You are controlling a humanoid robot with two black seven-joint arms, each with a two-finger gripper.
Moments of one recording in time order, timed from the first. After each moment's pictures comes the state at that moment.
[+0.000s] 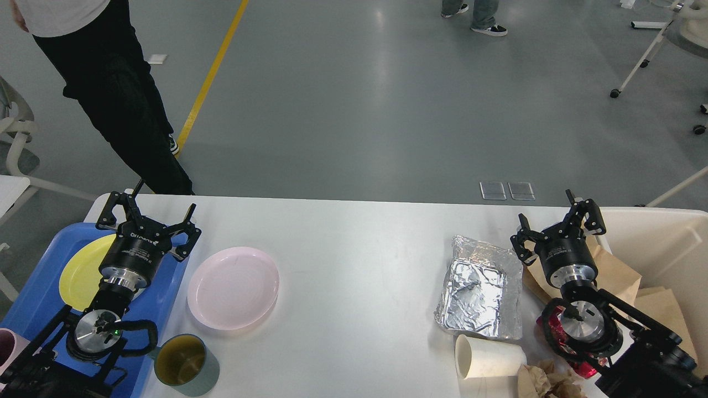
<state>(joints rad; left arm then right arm) -0.25 0.23 -1.30 -0.93 0.10 -0.41 -0.14 0.37 -0.34 0.78 0.92 0.13 0.06 0.53</state>
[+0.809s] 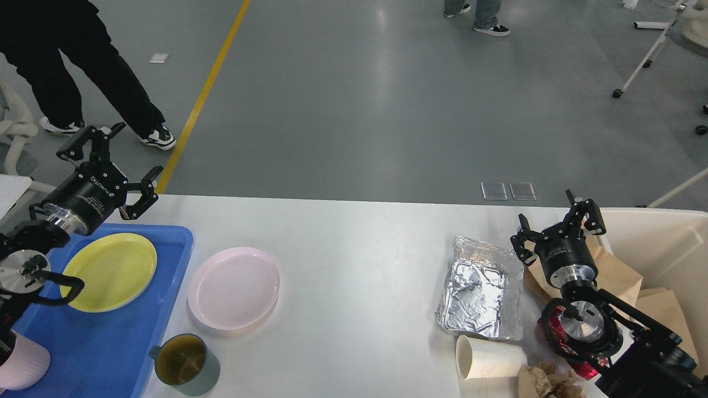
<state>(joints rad) -0.62 0.70 -0.70 -0.91 0.10 -0.42 -0.15 0.37 -0.34 0.78 0.92 0.13 0.06 0.53</state>
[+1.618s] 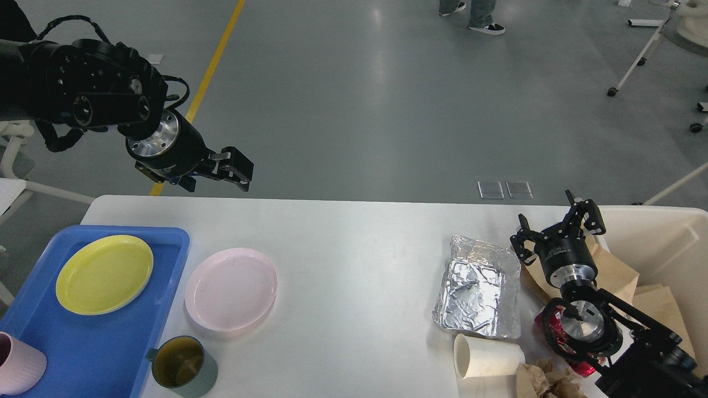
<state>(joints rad) -2.05 0.24 1.34 -1.15 0.05 -0.60 -0.15 0.37 -0.34 0.78 0.92 0.13 0.06 0.53</state>
